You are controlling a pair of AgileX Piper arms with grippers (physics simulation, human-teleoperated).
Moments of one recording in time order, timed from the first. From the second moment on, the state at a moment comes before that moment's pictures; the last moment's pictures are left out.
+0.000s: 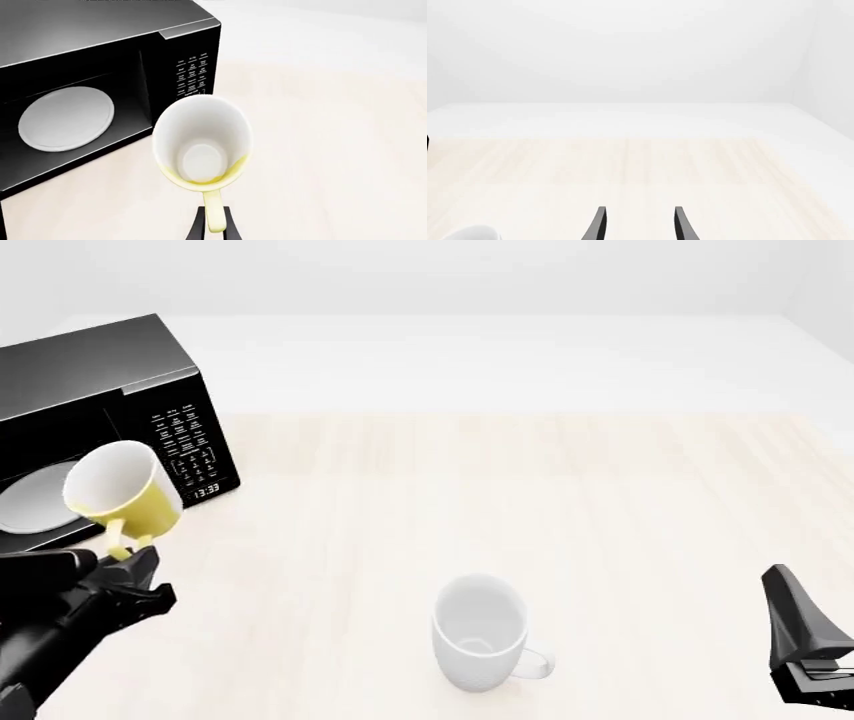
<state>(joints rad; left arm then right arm) -0.01 1.08 -0.07 -0.59 -0.10 0.00 0.01 -0.01 0.00 0.00</state>
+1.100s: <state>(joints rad) 0.29 1.38 -0.19 -0.69 -0.08 0.00 0.01 -0.01 0.00 0.00</state>
